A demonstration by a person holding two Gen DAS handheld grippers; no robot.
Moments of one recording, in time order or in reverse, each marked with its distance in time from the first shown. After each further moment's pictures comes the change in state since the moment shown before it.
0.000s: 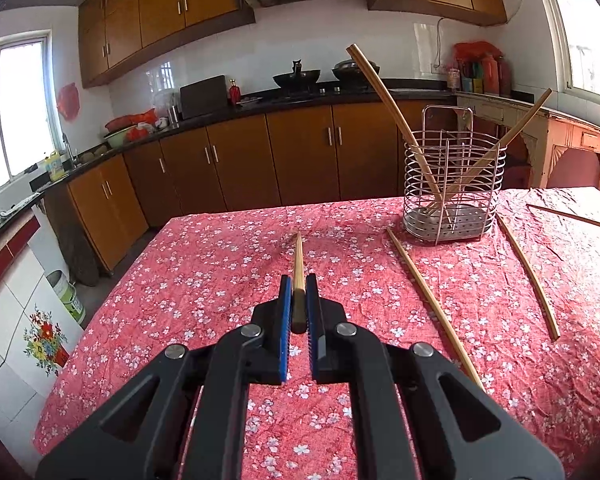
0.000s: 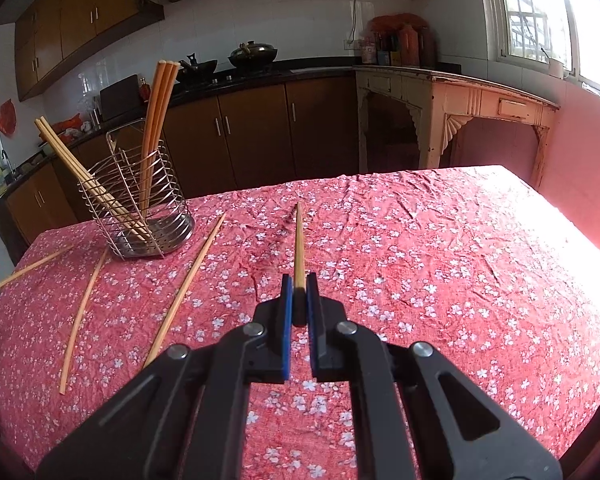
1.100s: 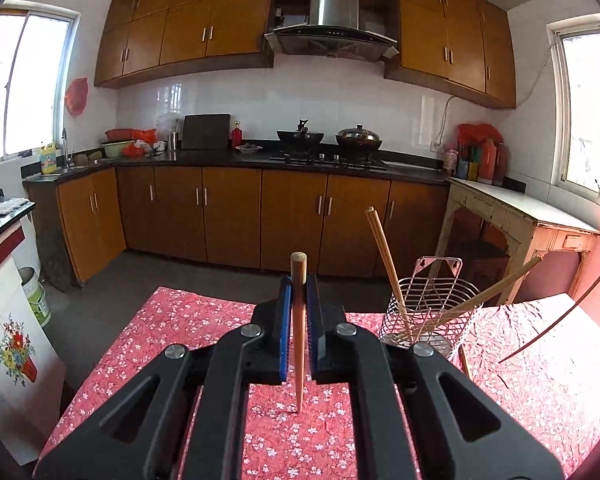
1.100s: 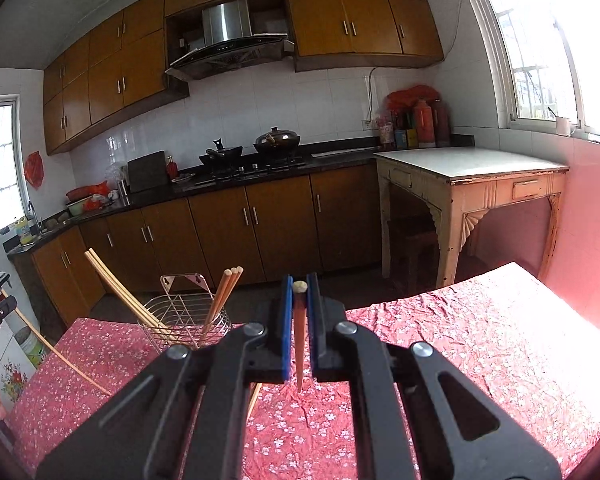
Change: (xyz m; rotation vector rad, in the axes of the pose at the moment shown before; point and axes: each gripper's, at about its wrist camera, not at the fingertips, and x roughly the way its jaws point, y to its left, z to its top) left arm -0.028 0.036 0.112 -0.195 -0.174 -0.097; right arm -0.070 0.025 0.114 0.009 -0.274 0.089
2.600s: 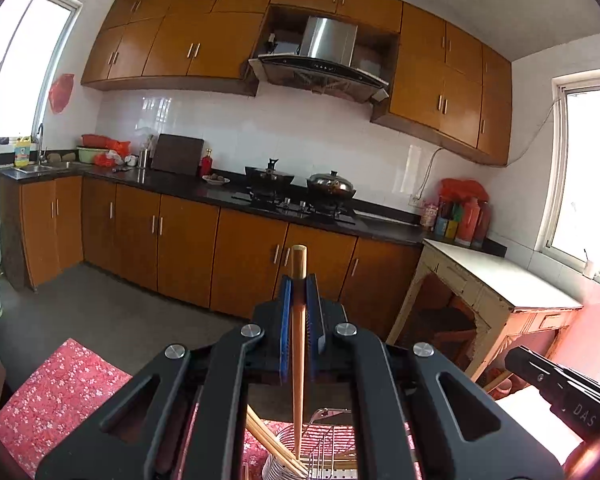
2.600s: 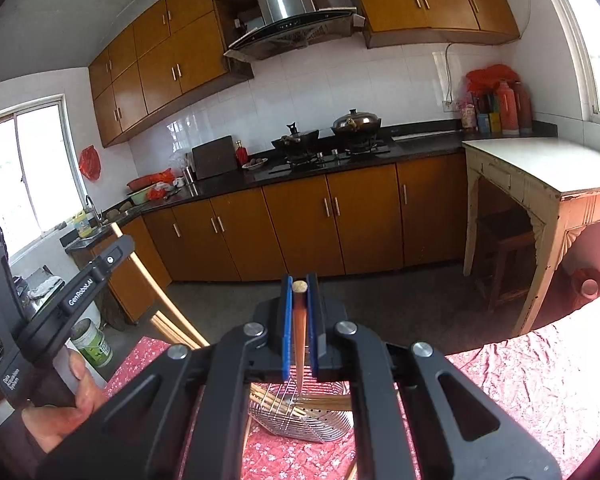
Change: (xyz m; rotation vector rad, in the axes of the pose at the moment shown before) left arm 0.095 -0.097 0.092 -0.130 -0.107 -0.087; right arm 0.100 0.102 0.090 -0.010 0.111 0.271
